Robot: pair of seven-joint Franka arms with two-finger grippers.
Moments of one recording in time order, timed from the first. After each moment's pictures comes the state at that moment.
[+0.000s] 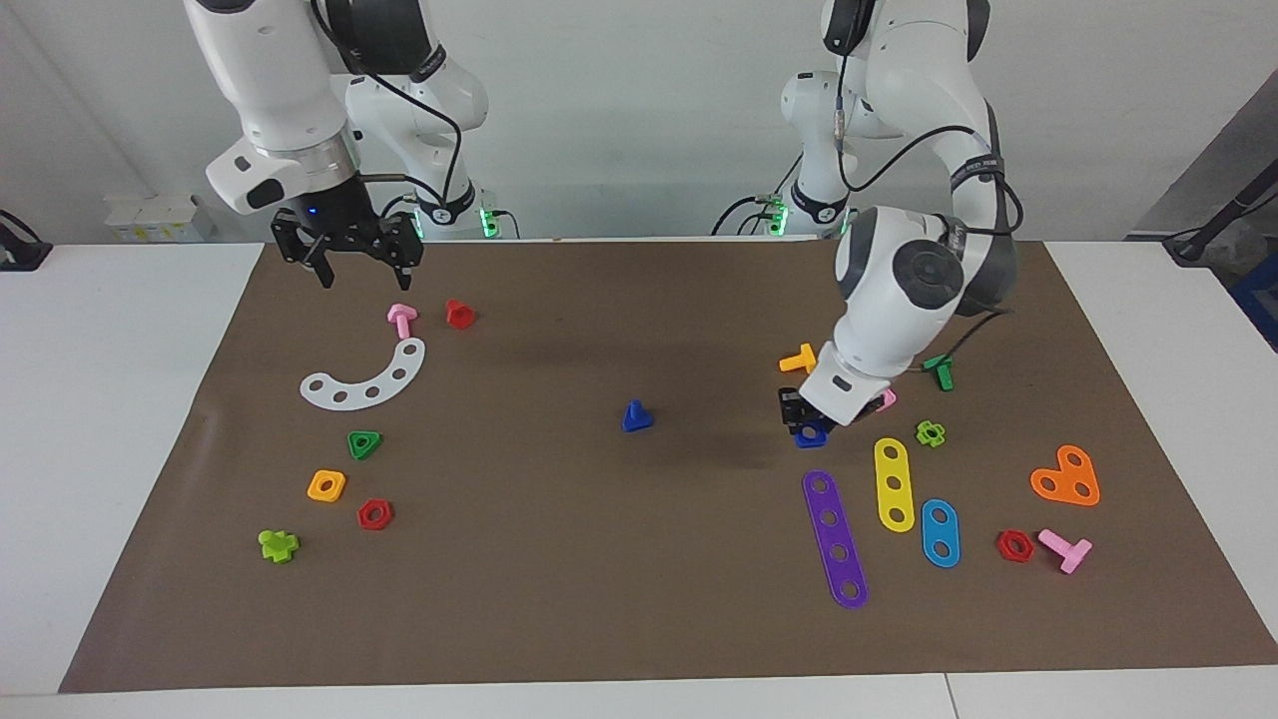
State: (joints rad) left arm -0.22 0.39 -0.05 -1.63 -0.07 1.99 -0.14; right arm 0.09 -0.05 0.06 -1.73 -0.03 1.72 0.21
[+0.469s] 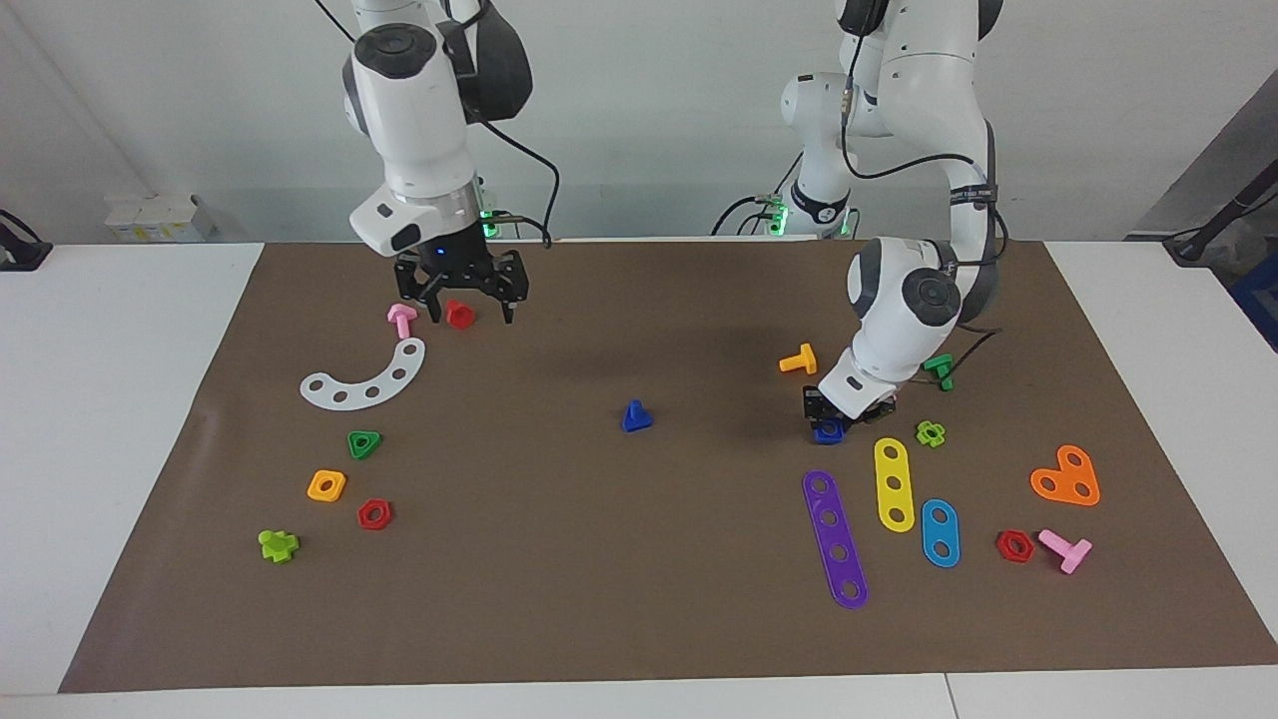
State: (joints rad) left arm -0.19 0.29 -0.06 -2.00 -0.06 2.24 -0.03; right arm 0.28 0.03 0.07 -1.80 -0.02 1.92 0.42
